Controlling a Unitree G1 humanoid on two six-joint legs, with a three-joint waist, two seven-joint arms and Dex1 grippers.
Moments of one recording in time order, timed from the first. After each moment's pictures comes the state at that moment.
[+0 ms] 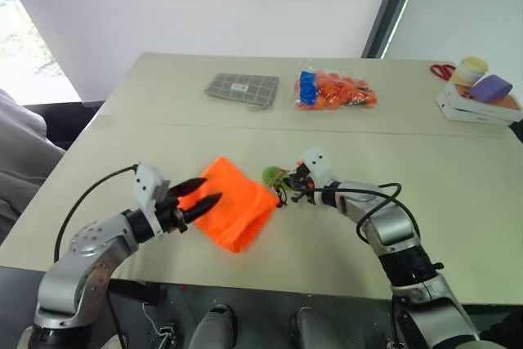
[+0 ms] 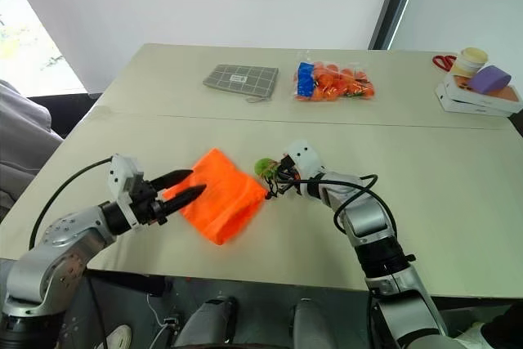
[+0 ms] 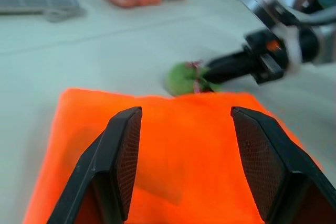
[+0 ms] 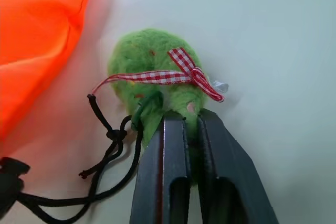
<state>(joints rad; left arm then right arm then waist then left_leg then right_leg) -0.03 0.50 0.20 -0.41 -0.58 0.55 -0.70 -0.44 -0.34 0.16 -0.02 0.15 0.70 0.56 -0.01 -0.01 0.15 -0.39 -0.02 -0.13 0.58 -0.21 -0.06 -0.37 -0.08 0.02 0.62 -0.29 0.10</state>
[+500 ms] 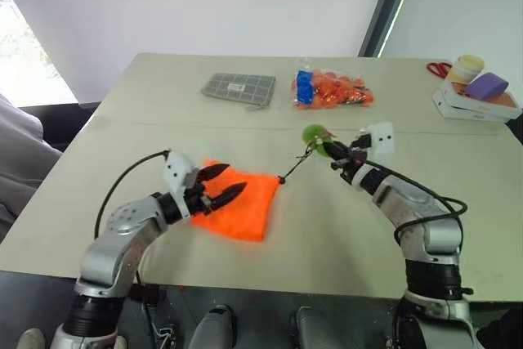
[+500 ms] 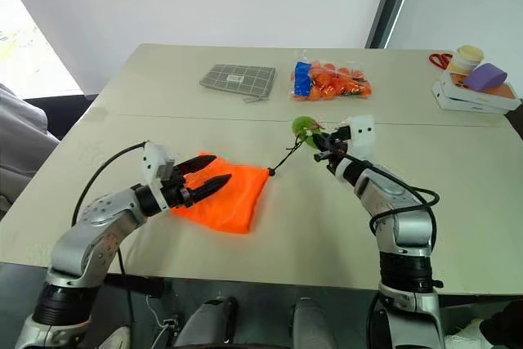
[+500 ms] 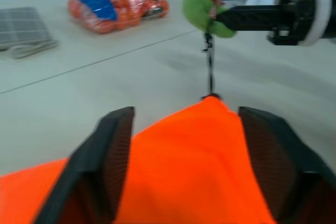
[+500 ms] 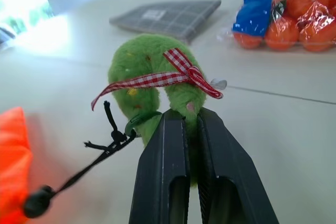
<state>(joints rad) -0.18 0.44 0.00 -0.32 -0.50 0.47 -0.74 -0.37 -0.26 -0.23 -0.20 0.40 0.69 0.42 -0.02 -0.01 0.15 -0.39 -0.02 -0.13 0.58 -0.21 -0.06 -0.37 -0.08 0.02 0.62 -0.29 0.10</state>
